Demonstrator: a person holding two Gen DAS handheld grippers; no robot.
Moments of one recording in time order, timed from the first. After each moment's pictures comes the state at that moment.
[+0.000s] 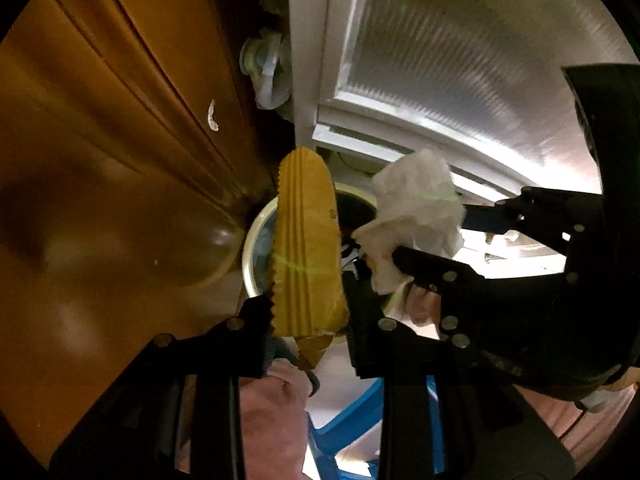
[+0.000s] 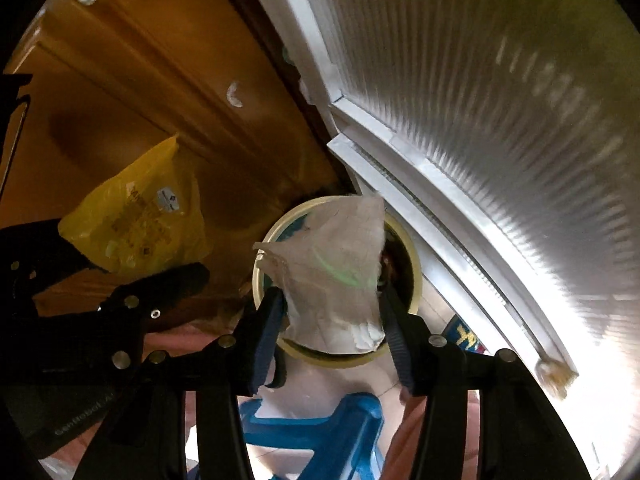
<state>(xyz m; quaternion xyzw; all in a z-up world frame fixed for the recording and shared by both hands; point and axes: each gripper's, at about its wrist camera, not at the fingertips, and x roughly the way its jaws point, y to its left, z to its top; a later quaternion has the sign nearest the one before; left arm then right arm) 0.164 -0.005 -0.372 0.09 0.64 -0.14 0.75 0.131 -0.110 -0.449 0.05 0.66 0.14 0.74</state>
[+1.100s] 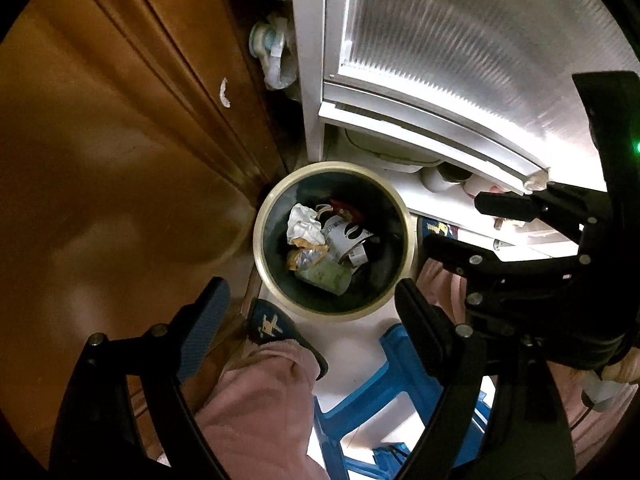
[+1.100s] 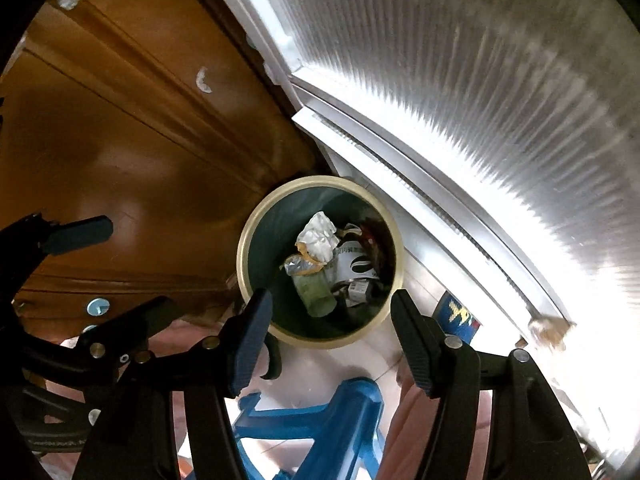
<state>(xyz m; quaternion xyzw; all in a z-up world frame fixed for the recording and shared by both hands) 0.146 -0.001 -0.372 0.11 0.65 -0.12 0.74 0.107 -0.130 -0.421 0.06 0.67 0.10 0.73</state>
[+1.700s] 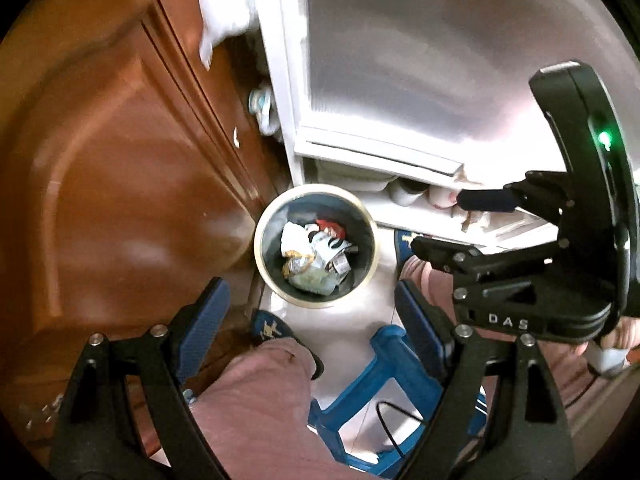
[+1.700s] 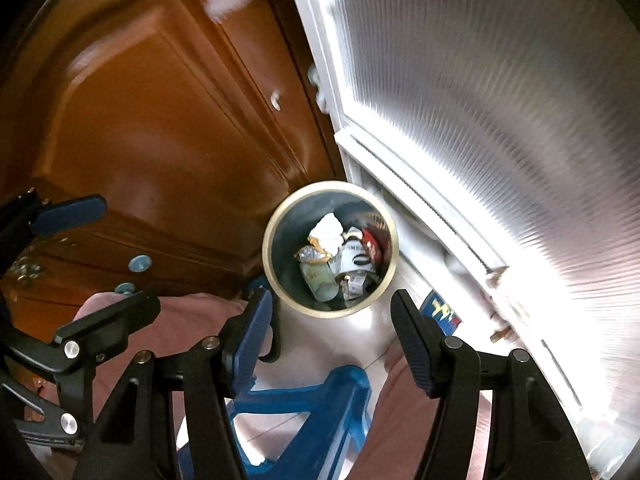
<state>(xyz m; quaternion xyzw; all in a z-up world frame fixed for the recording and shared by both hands) 0.062 0.002 -0.251 0.12 0.58 -0.15 0.79 0.038 -0.118 -0.301 0.01 0.62 0.12 0.78</state>
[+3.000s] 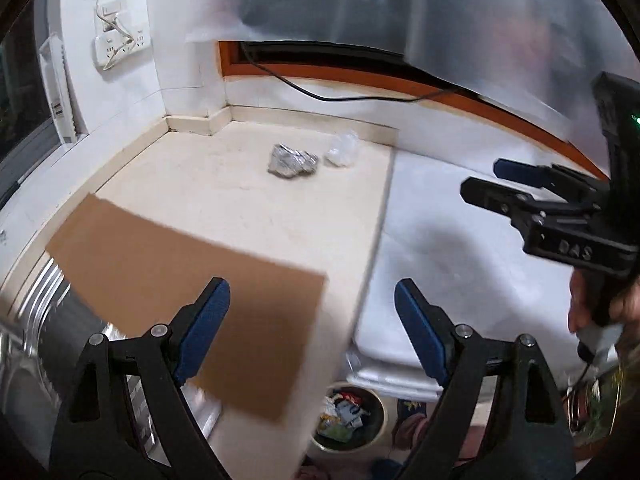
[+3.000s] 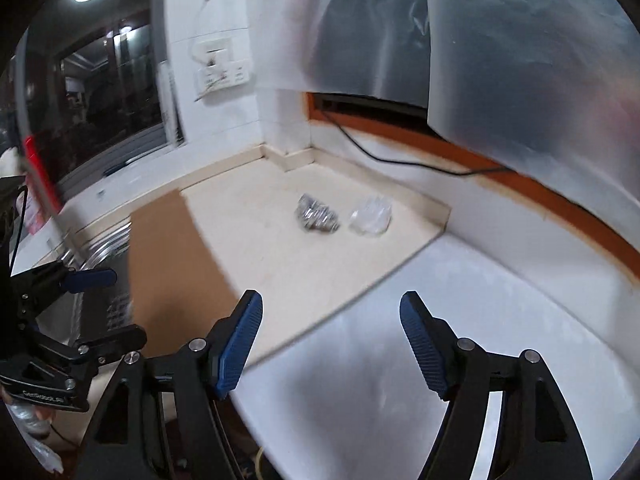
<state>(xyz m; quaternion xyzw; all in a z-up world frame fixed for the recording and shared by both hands) 0.275 0.054 0.063 0.04 0.40 -0.12 0.91 0.314 -0.165 0.092 0.00 0.36 0.12 0.93</state>
